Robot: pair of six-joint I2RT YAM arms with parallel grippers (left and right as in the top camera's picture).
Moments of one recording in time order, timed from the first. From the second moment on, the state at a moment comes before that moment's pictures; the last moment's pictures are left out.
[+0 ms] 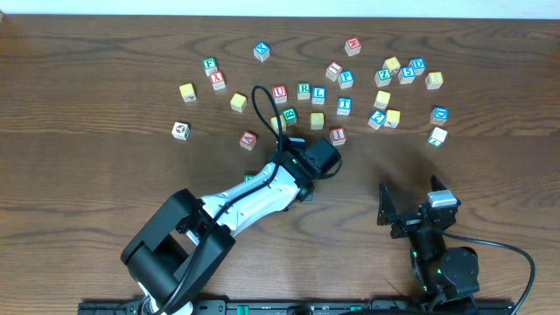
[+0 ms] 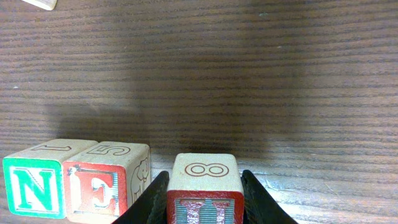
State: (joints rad) left arm -0.81 1.86 1.14 -0.67 -0.27 -0.73; right arm 0.24 0.02 0.01 -0.07 0.06 0.09
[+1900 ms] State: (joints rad) left arm -0.81 1.86 1.13 -0.66 -0.27 -0.72; right arm 0.24 0.02 0.01 -0.07 0.06 0.09
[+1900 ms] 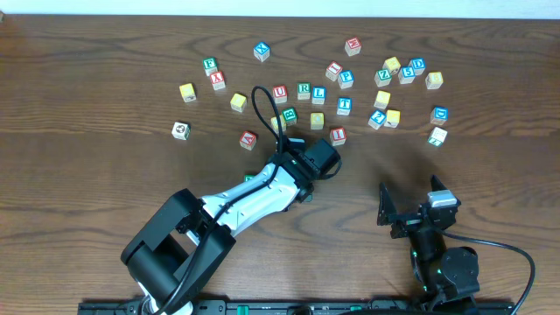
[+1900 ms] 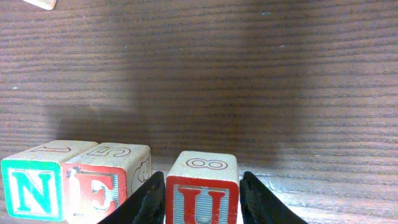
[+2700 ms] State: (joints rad) left arm -0.81 1.83 1.13 -0.69 -0.27 -0.72; right arm 0.24 0.02 0.01 -0.07 0.06 0.09
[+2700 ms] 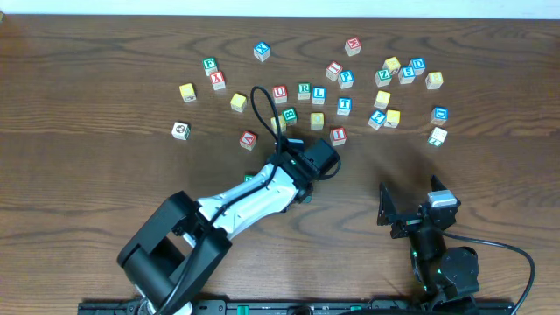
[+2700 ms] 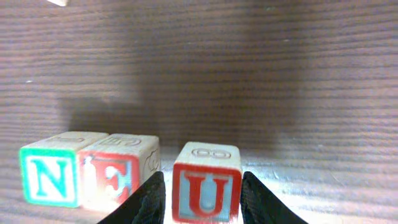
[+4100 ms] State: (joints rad) left arm -0.81 1.61 1.13 -0.70 -0.17 -0.59; right arm 0.24 0.02 0.01 -0.07 0.06 0.09
